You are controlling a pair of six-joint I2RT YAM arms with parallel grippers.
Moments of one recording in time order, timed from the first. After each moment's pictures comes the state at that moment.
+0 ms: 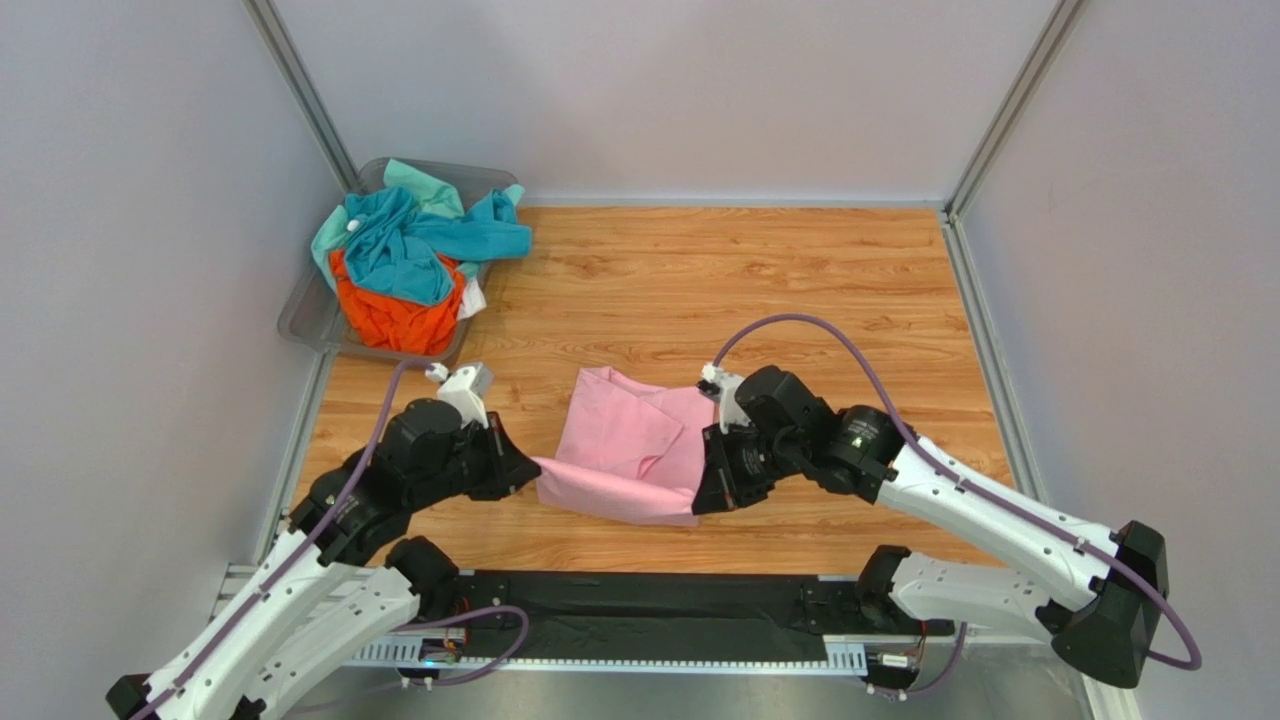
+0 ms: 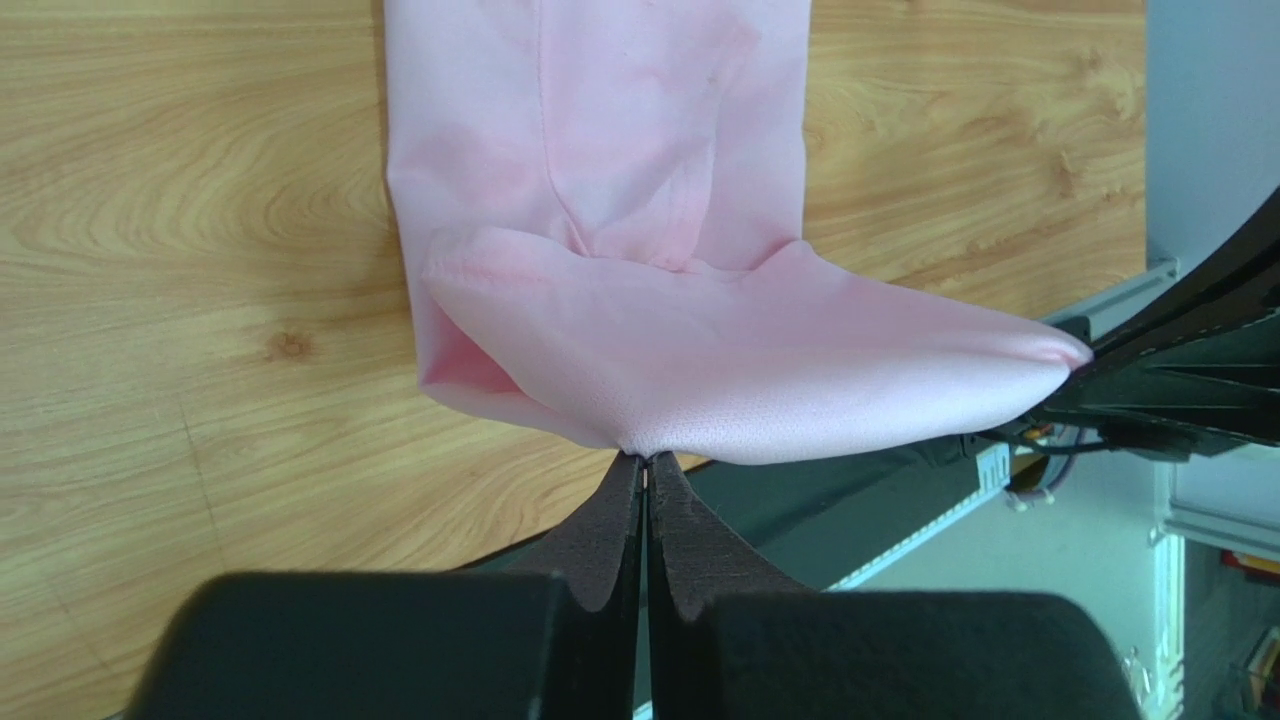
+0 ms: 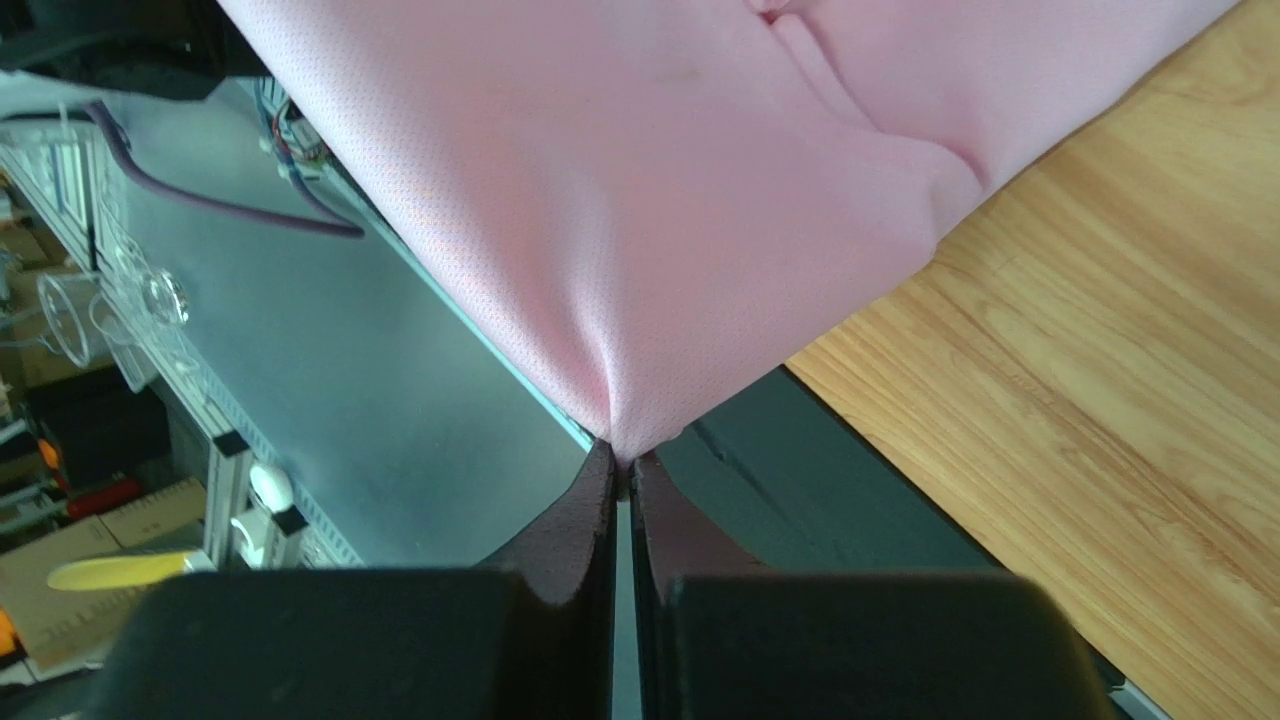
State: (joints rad) left arm -0.67 0.52 0.71 -0.84 0.06 -0.71; right arm 0.94 1.03 0.89 -0.73 -0.33 0.62
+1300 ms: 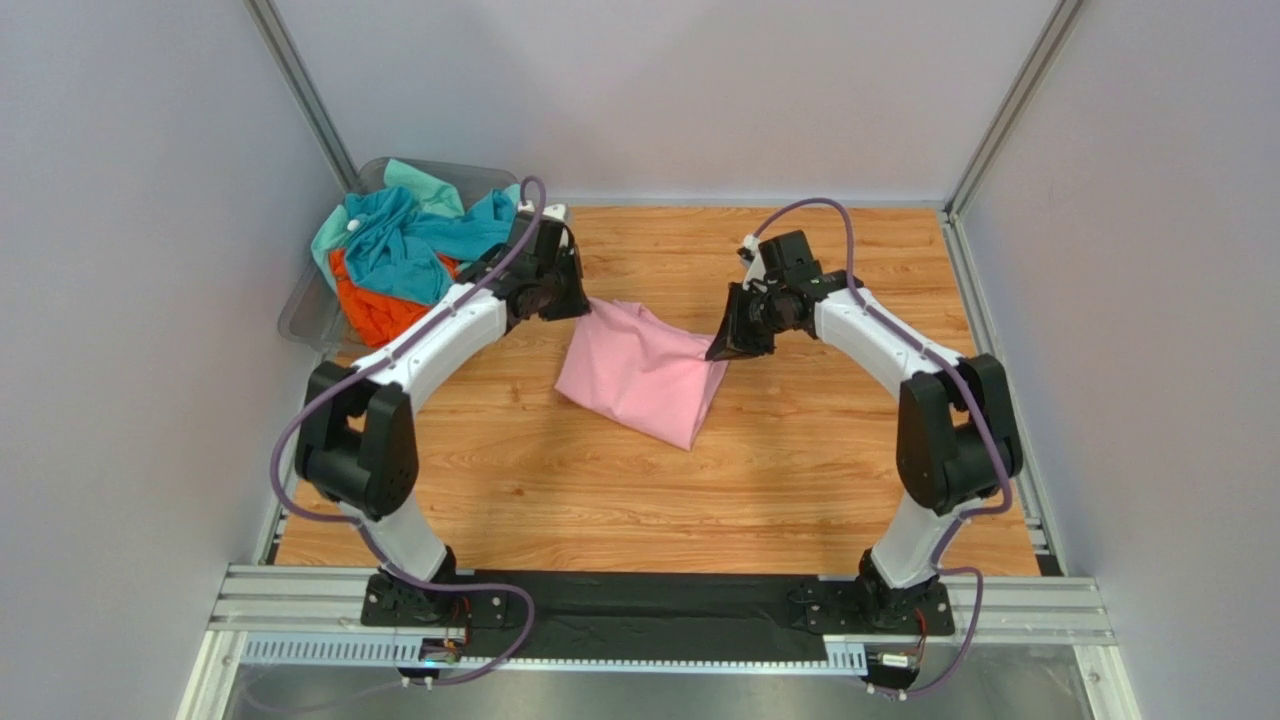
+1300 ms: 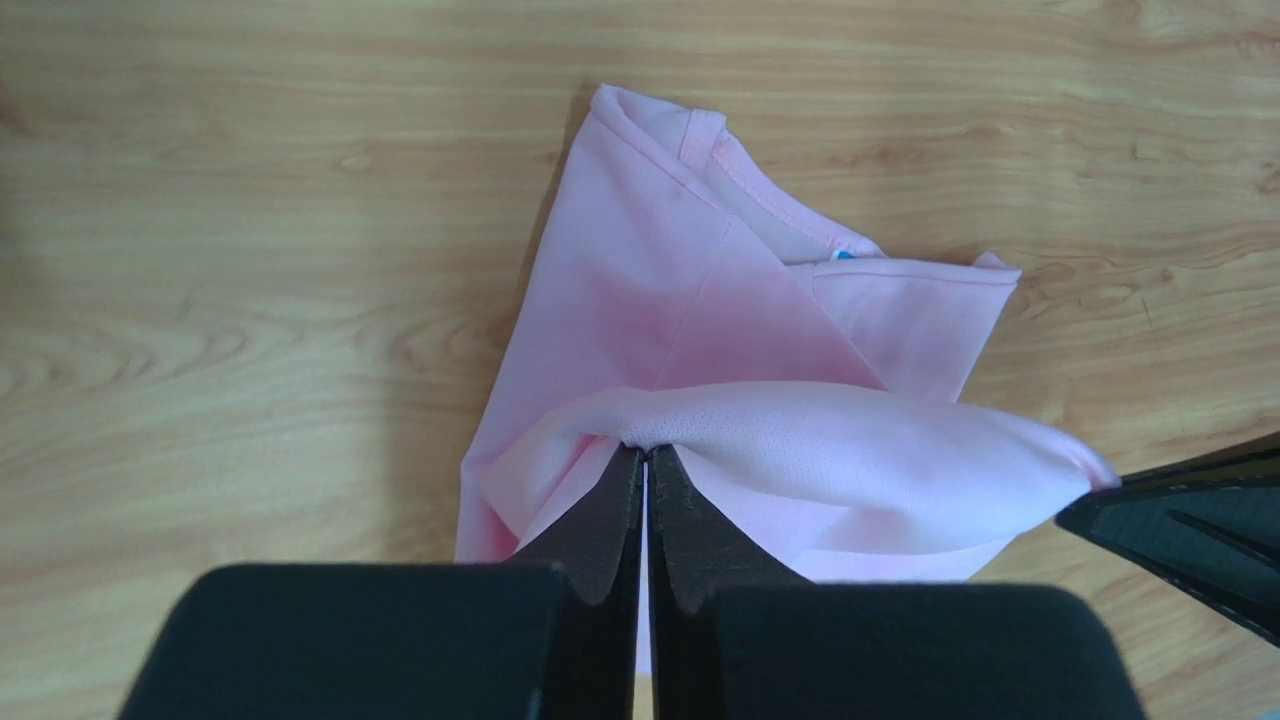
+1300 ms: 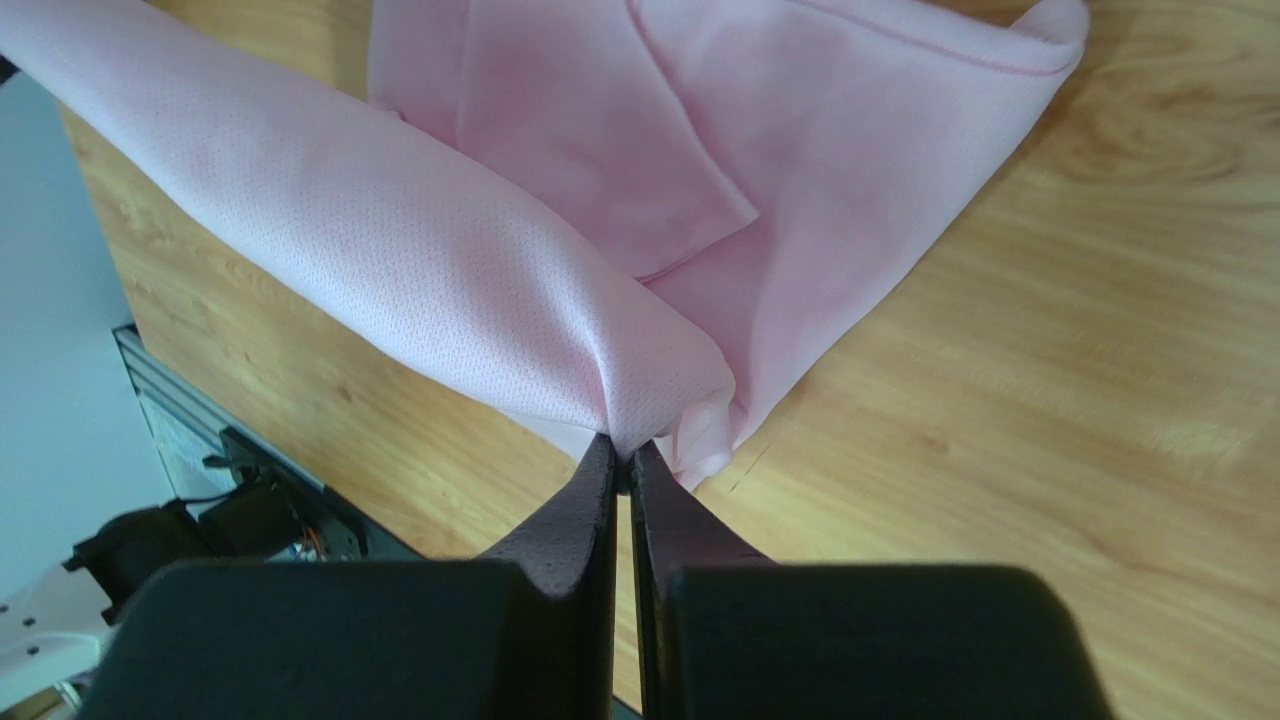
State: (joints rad) left arm -0.41 1.64 1.30 -0.43 0.03 -0.49; right arm 0.35 1.71 1.28 -0.56 -0.43 0.48
